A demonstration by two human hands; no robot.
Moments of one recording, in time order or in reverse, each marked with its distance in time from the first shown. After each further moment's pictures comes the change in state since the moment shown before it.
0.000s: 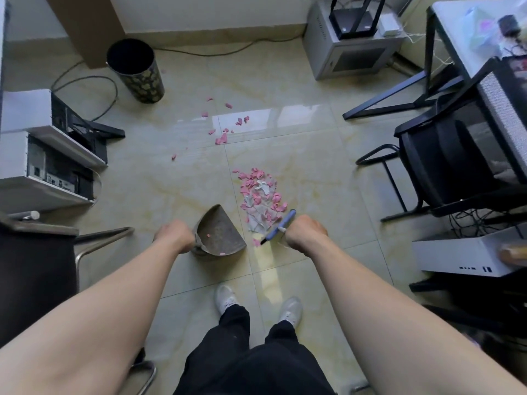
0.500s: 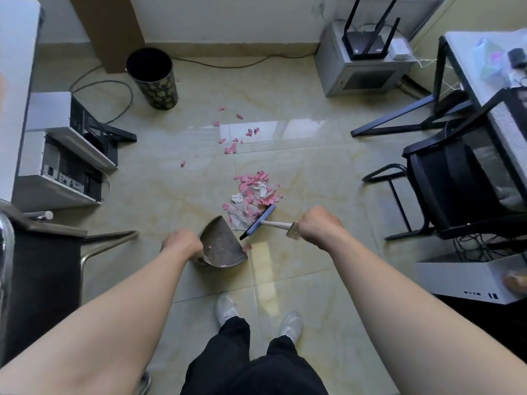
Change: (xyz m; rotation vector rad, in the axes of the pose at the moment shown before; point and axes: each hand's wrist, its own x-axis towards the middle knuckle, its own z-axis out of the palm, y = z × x) left_hand 0.010 -0.014 -0.008 0.002 -0.095 0.039; right_hand -0.009 -0.034 -0.042 -0.062 0.064 -0.066
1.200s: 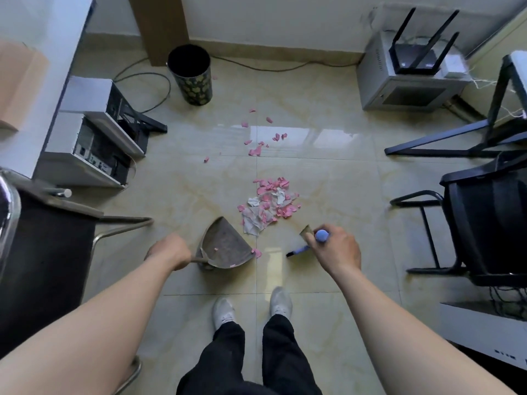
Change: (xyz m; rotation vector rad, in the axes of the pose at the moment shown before) left_hand 0.009 -0.010 0.019 -0.147 0.069 -0.231; right_hand 0.071 0.047 0.029 0.125 0.321 -0.199
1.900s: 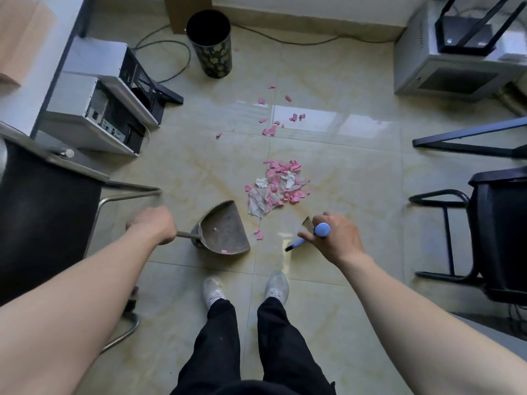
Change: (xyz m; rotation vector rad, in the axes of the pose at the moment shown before) left_hand -0.024 0.020 0.006 0.116 0.058 -0.105; right_hand 0.057 0.062 0.004 -0.297 -0.157 -0.466
